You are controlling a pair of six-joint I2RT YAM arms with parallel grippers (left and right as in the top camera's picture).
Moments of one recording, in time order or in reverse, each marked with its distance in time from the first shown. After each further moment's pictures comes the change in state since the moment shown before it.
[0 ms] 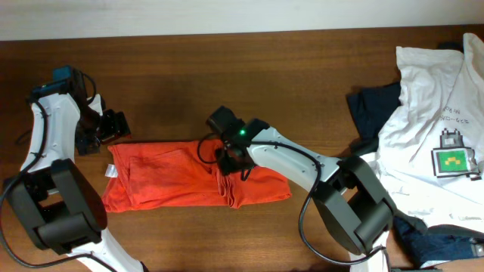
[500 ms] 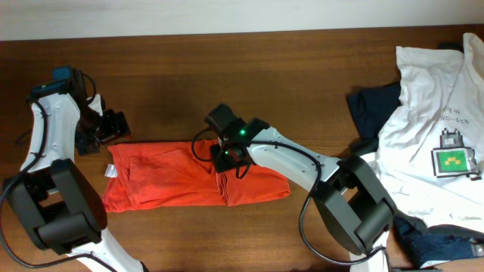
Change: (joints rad) left arm 0.000 0.000 0.000 0.000 0.000 0.000; right arm -0.001 -0.007 -0.001 0.036 -0.069 0.014
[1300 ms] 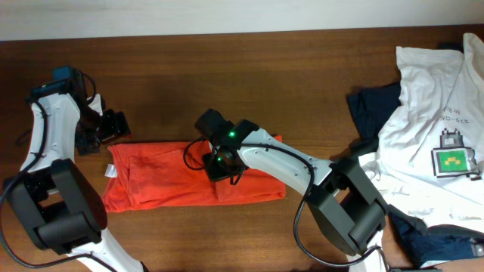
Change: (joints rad) left arm 0.000 0.000 0.000 0.002 0.000 0.000; right arm 0.050 0.039 0.077 -0.089 -0.085 -0.011
